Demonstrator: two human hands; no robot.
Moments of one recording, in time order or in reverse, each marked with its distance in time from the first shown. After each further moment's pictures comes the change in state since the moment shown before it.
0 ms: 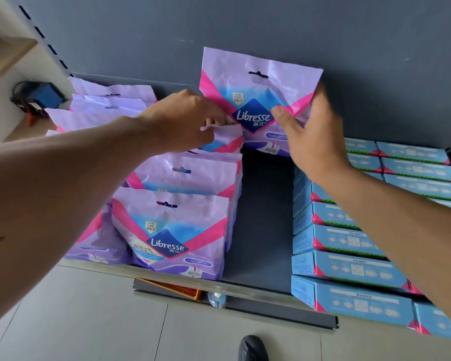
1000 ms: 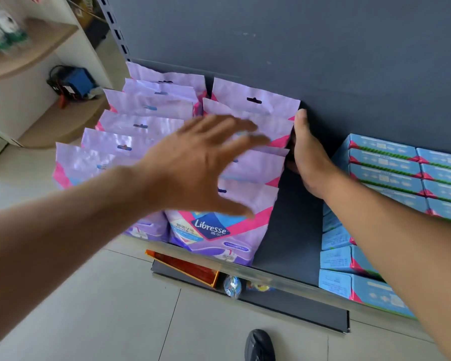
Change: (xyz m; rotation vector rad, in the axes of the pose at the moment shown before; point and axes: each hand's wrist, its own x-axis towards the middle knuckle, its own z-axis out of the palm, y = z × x) left_hand -0.117 0.019 -0.012 0.097 0.086 0.159; right_hand -0.019 0.000 0.069 0.357 -0.444 0.513
